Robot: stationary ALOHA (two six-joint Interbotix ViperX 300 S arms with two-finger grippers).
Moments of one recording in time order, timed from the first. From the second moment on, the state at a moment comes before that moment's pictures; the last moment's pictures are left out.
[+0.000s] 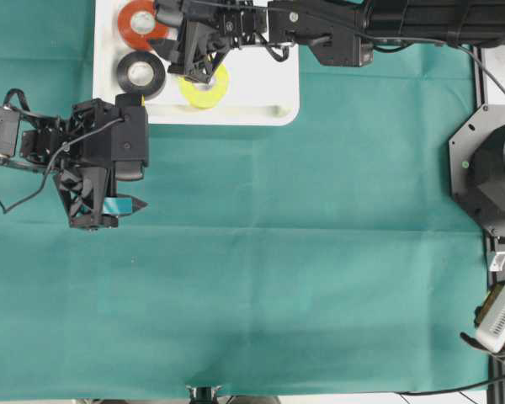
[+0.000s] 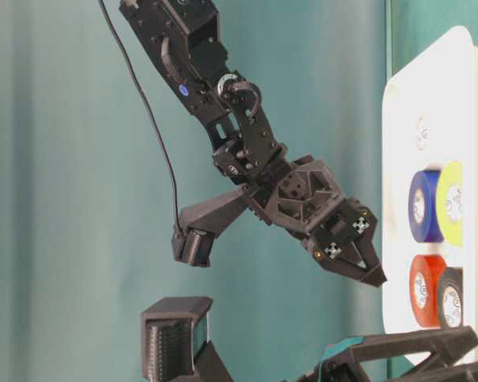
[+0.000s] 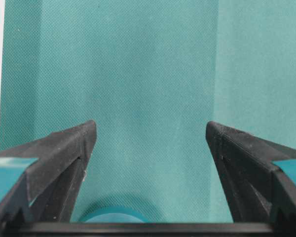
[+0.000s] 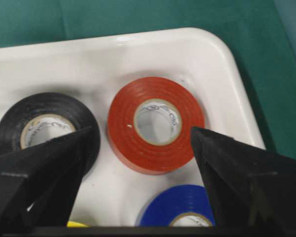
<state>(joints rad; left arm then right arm) -0.08 -0.10 0.75 -0.02 0.24 -0.12 -0.32 0.33 0.25 -0.66 0.04 0.64</state>
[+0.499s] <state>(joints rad) -0.08 -0.10 0.75 -0.02 0.24 -0.12 -0.23 0.28 0.33 -0.66 0.04 0.64</state>
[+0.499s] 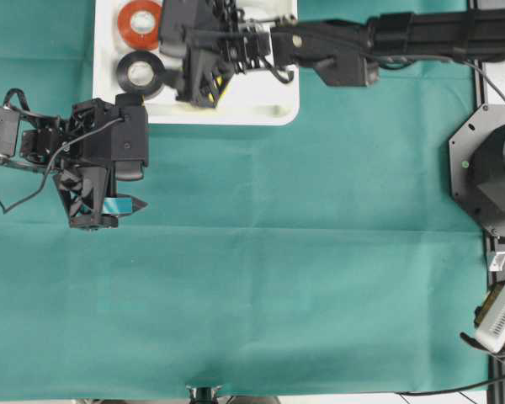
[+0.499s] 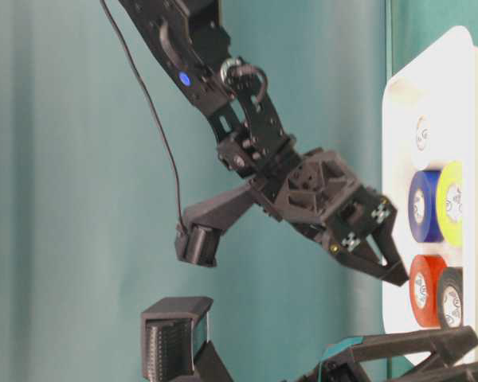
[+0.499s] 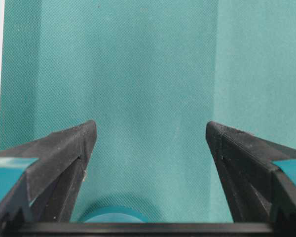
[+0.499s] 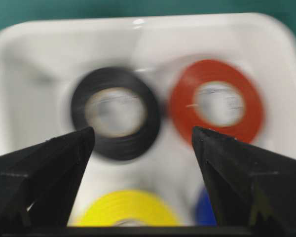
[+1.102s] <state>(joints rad) -0.08 -0.10 0.75 -0.02 0.24 -0.12 0.01 0.13 0.54 -0.66 0.04 0.65</state>
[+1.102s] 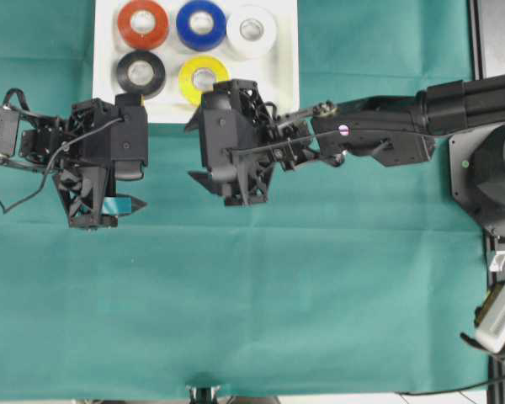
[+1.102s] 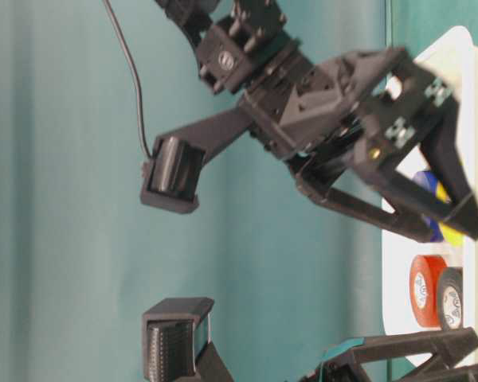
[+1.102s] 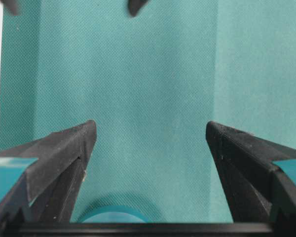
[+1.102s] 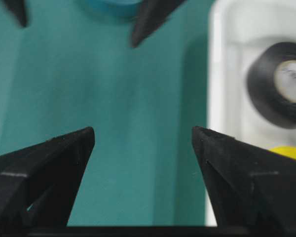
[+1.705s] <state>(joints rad) -0.08 -0.10 0.75 -0.02 0.25 -0.12 0.08 0.11 0.59 -0.66 0.04 0.65</state>
